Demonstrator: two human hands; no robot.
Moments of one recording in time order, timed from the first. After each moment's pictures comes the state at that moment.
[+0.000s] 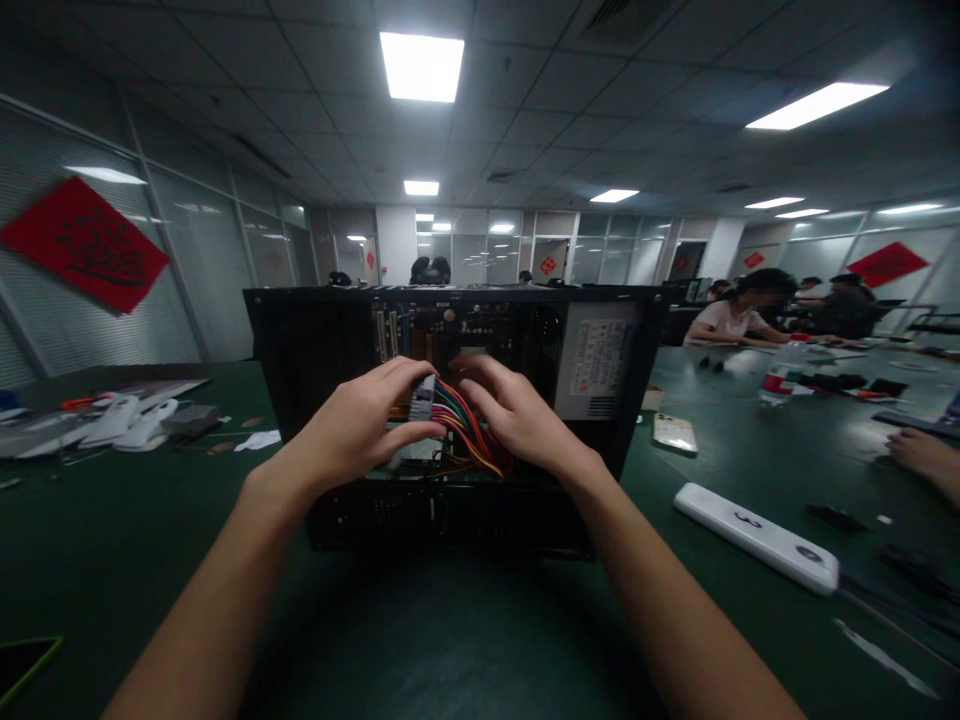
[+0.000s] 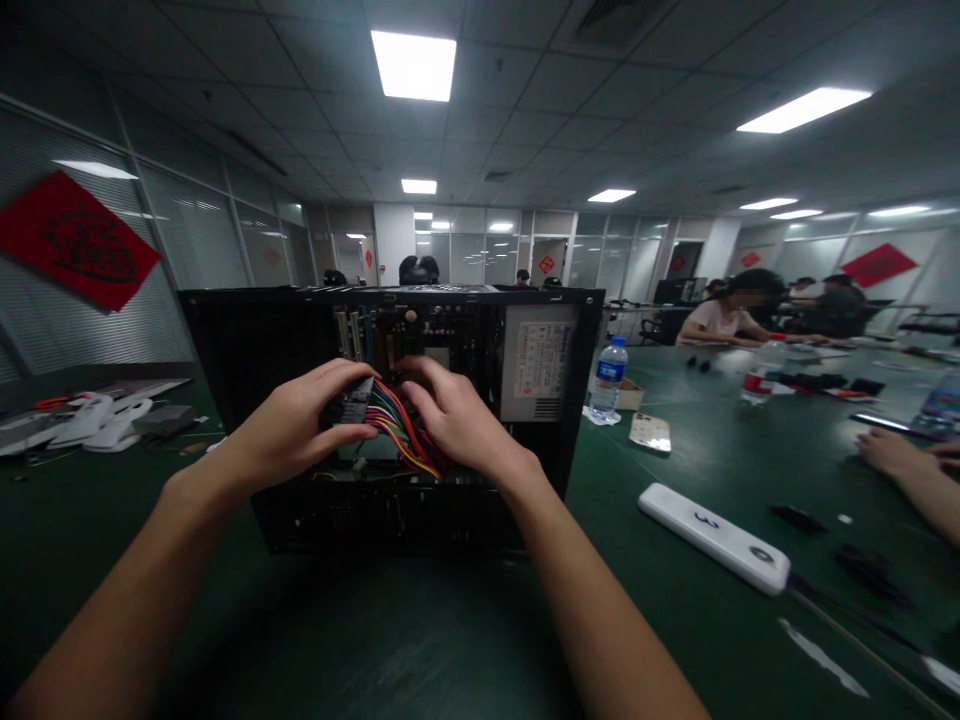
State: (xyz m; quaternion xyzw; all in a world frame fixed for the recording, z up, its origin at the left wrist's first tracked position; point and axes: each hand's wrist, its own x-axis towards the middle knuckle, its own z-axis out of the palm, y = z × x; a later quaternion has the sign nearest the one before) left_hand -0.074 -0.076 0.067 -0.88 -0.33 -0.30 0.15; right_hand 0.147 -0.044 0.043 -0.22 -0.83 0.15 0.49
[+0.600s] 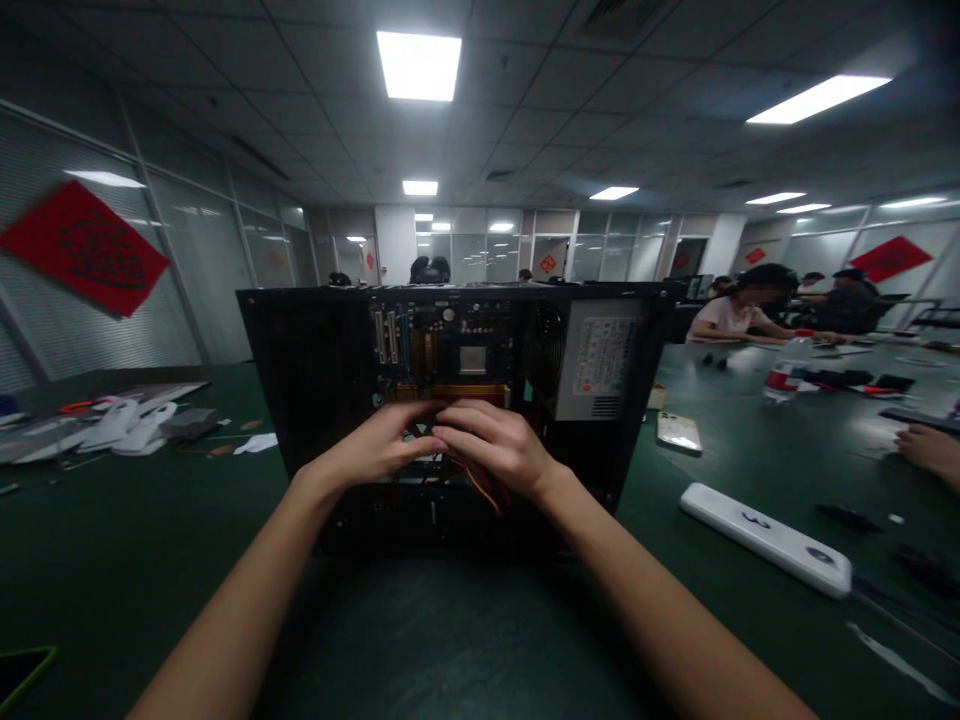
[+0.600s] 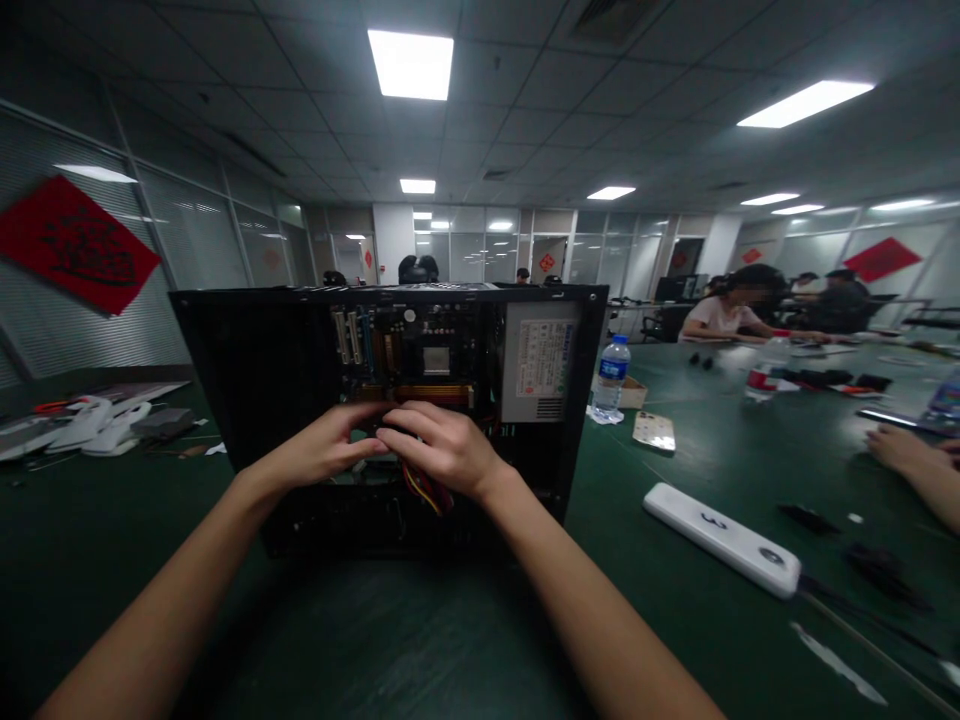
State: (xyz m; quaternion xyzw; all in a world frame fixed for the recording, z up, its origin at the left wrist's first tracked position) left_hand -0.070 -0.037 0.030 -0.89 -0.31 -0.30 -0.18; right_hand 0.147 -0.018 -0.008 -0.02 -0.84 -0.26 0.47
